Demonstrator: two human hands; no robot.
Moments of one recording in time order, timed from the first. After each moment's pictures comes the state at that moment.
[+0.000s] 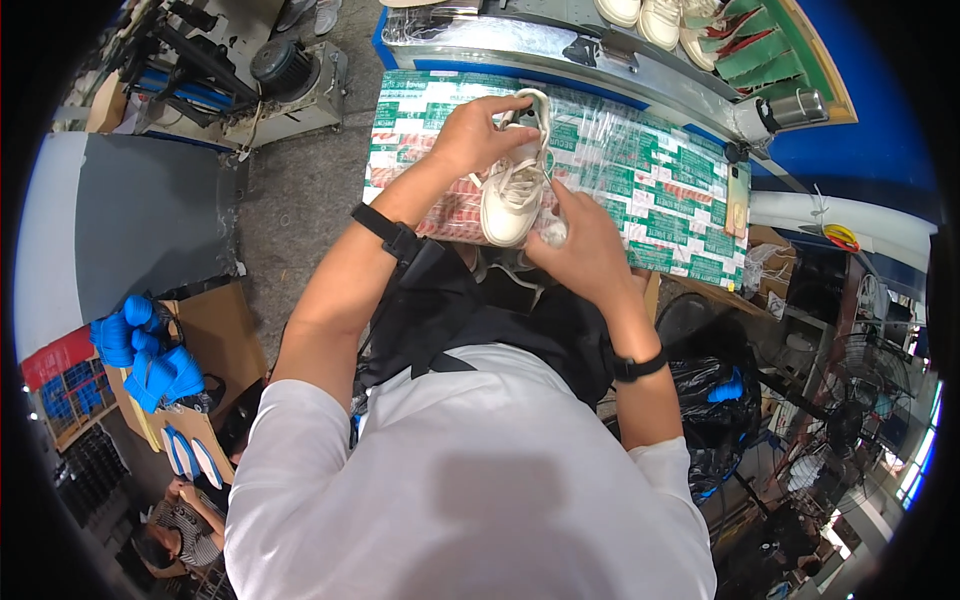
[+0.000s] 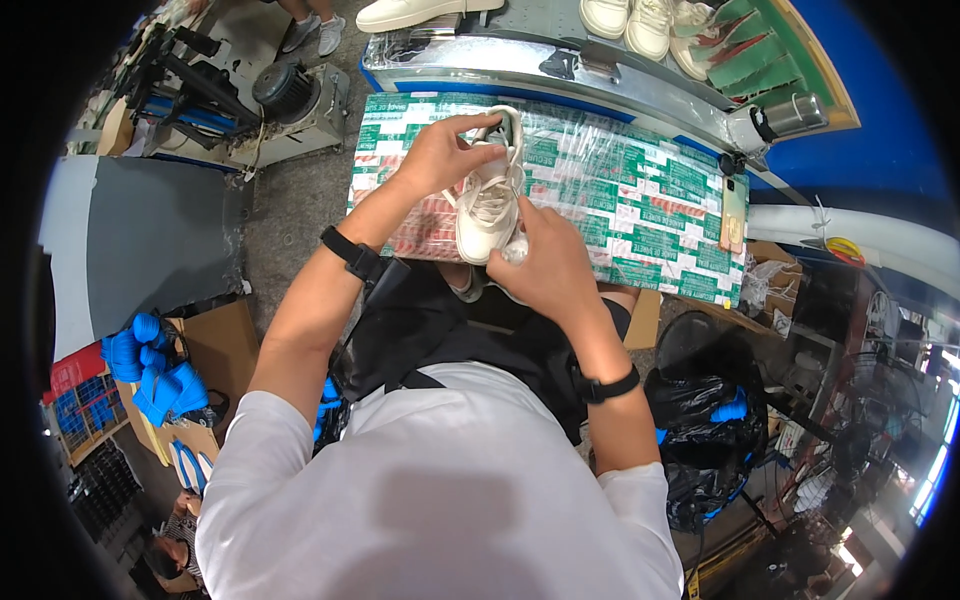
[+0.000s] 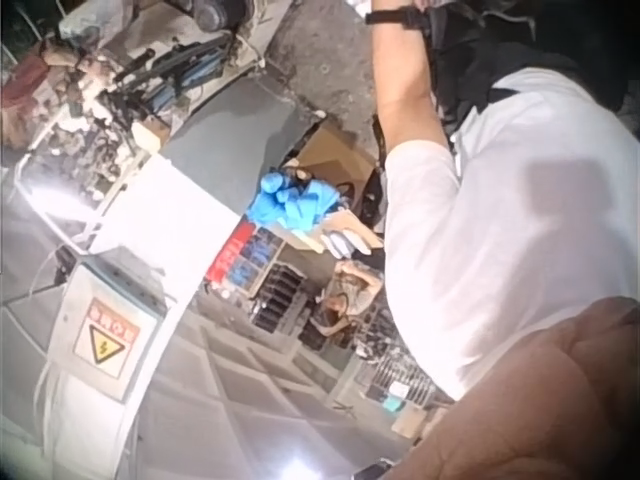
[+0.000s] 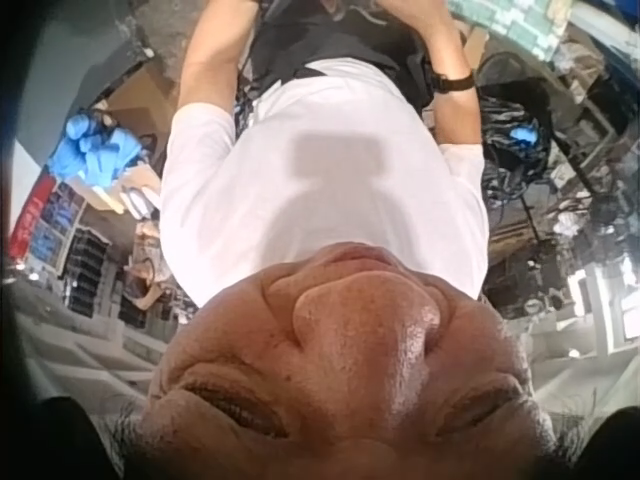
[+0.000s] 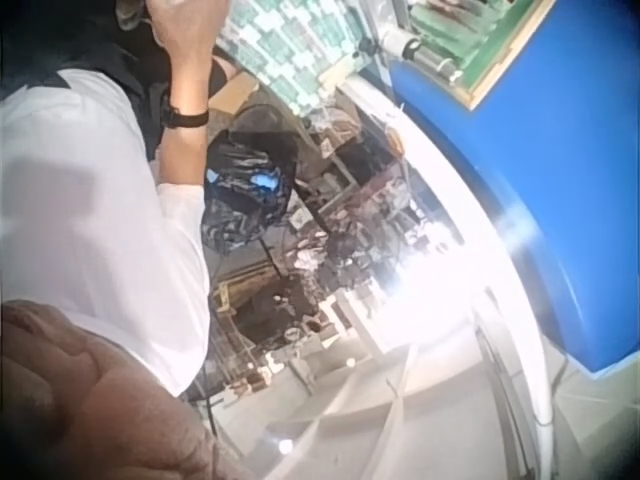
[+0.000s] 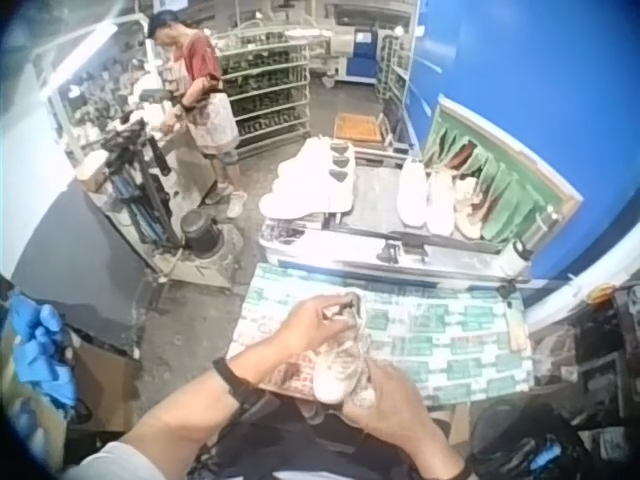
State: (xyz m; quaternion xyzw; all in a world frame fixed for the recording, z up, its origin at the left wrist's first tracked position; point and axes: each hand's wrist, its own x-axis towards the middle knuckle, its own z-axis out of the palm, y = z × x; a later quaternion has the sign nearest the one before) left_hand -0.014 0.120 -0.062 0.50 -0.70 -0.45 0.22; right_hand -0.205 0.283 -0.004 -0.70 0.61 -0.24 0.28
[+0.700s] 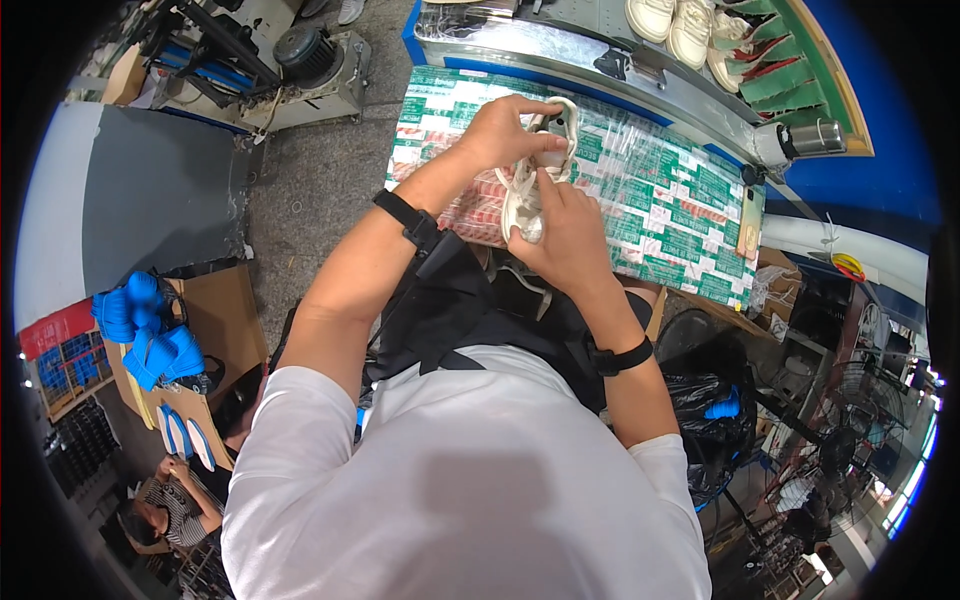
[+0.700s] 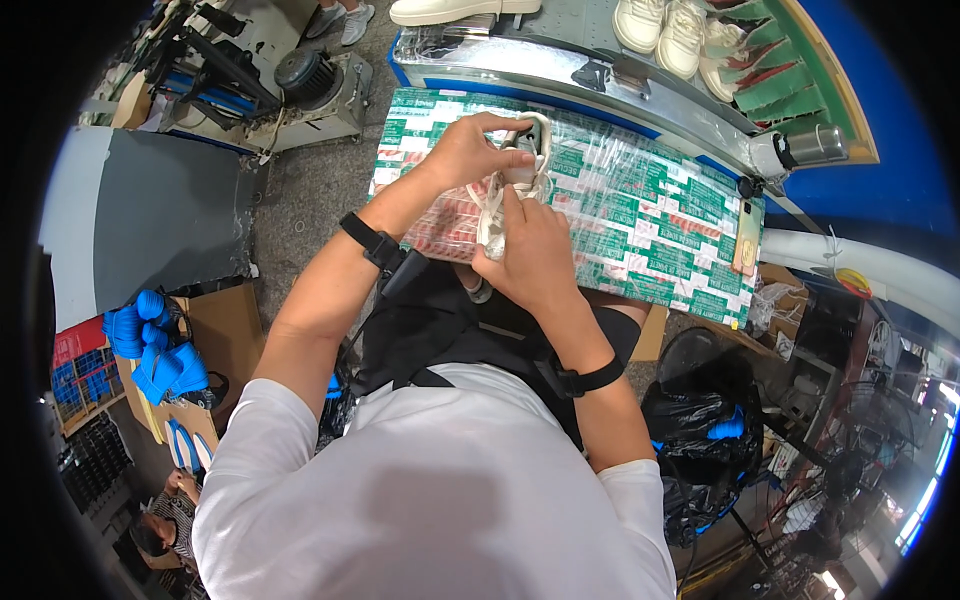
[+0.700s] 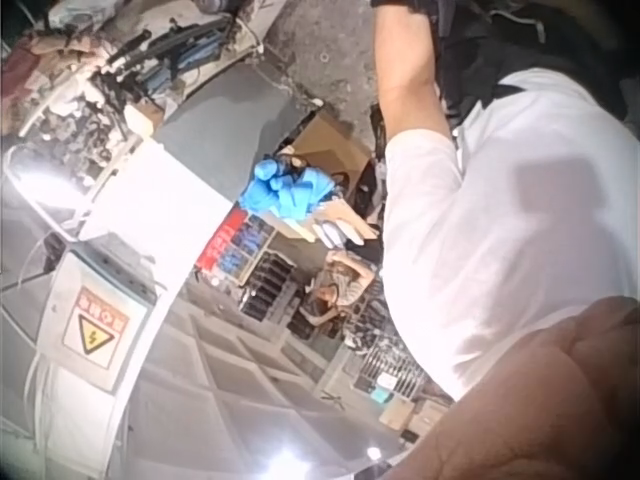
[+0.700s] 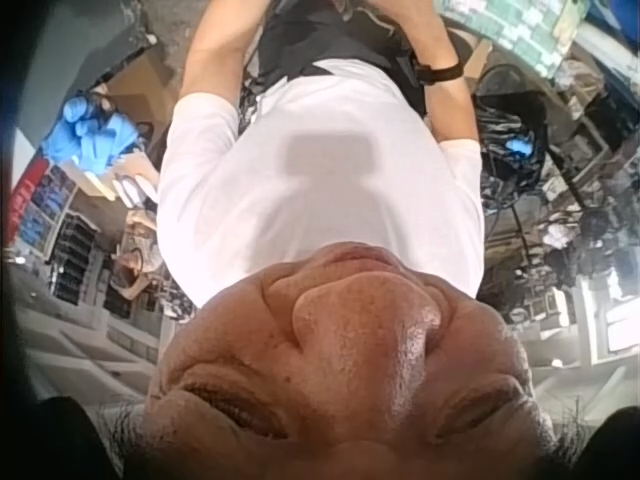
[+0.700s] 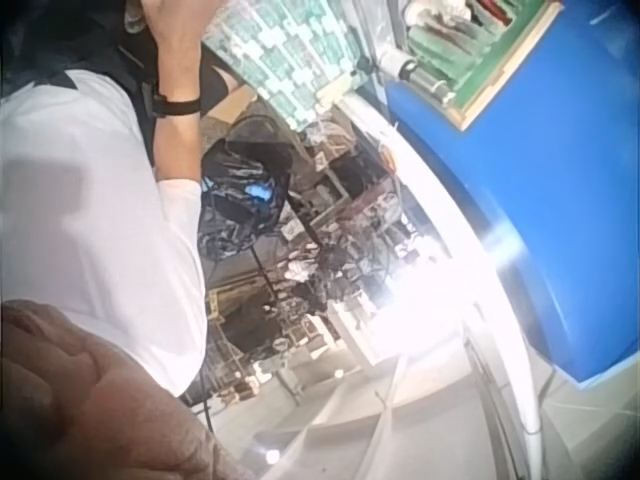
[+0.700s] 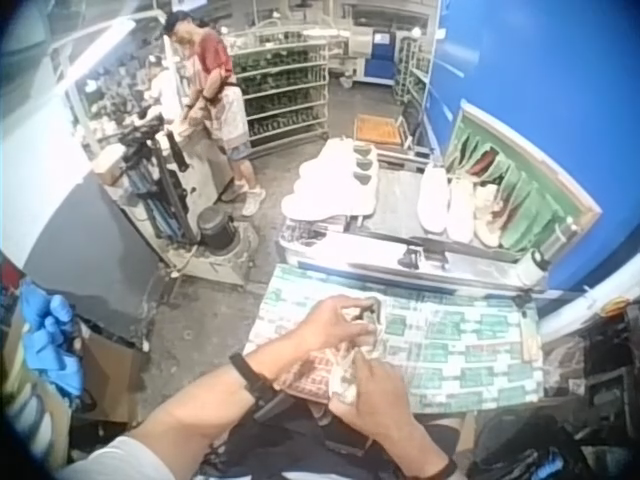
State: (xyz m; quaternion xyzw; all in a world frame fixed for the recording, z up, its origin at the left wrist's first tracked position) left_hand -0.012 0.107 -0.078 0.47 -0.73 -0.43 0.25; right_hand -0.166 0.262 -0.035 -0.77 0.58 -0.23 0.16
